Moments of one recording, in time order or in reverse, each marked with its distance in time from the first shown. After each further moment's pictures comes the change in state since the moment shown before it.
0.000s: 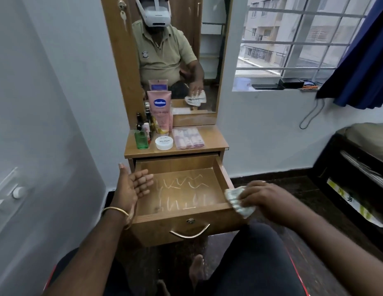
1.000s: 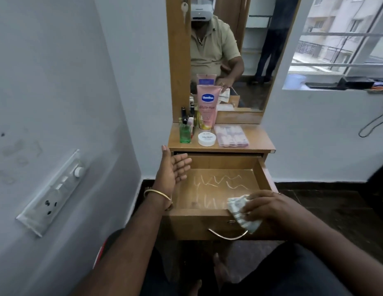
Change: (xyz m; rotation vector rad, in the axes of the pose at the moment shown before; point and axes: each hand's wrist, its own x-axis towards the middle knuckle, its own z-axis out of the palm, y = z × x) left_hand -0.001 0.033 -0.003 -0.034 0.017 0.020; right_hand 0.066 -0.069 0.009 0.139 -0.067 -0.201
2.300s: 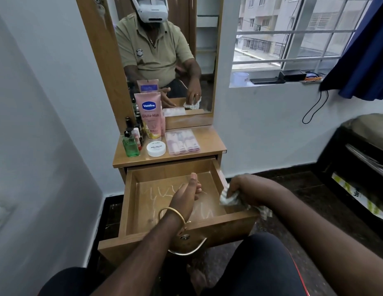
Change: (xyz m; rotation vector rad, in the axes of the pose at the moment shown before) left_hand 0.005 -0.072 0.139 0.376 -0.158 -0.085; right_hand 0.000 0.095 -0.019 0.116 -0.334 0.638
